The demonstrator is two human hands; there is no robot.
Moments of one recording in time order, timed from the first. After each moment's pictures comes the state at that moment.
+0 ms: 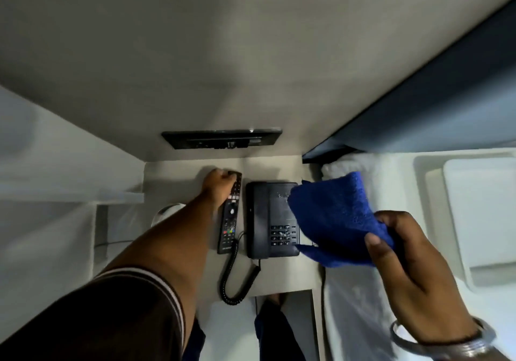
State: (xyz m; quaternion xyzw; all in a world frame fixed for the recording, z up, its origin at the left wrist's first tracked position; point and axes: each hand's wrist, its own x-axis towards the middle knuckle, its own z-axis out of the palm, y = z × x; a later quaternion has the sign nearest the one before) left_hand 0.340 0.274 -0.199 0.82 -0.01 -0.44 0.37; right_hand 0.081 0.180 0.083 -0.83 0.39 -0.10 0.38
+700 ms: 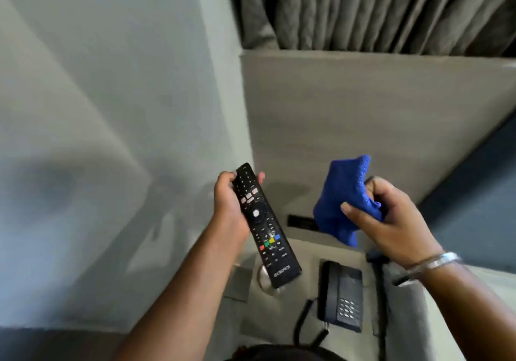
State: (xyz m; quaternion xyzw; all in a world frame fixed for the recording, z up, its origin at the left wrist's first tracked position) left_hand 0.360 0.465 0.301 0.44 0.17 -0.29 0.83; right_hand 0.184 0.282 0.355 -0.84 0.10 -0.20 0.50
